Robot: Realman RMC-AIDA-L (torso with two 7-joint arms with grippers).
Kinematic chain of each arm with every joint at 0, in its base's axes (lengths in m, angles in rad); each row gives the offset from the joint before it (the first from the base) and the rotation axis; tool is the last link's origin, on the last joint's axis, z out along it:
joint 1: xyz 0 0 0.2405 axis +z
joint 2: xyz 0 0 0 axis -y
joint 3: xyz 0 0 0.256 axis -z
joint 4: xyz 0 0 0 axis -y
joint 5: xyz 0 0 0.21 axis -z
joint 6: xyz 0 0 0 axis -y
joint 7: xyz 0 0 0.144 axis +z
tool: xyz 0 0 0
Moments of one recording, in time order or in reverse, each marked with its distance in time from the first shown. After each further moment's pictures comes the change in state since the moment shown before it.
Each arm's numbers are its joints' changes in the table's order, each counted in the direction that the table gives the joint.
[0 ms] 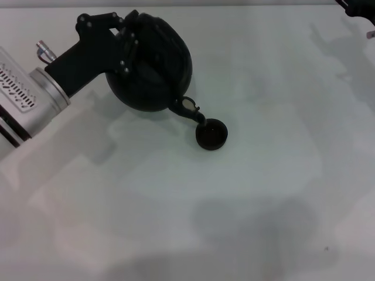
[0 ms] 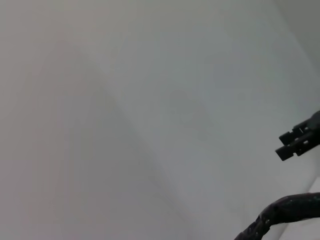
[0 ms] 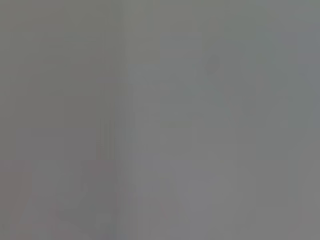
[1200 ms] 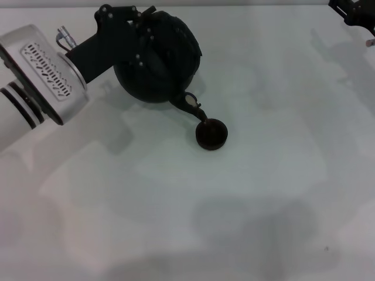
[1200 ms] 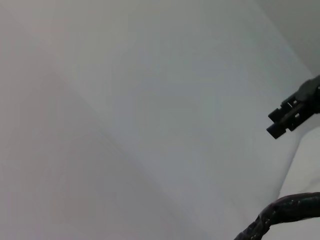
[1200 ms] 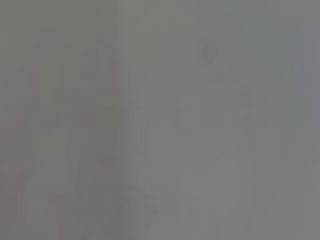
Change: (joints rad) left arm -0.075 0.009 -0.030 -0.008 0.000 0.117 0.107; right arm -0.012 0.000 0.019 -0.016 0.000 0.005 0.048
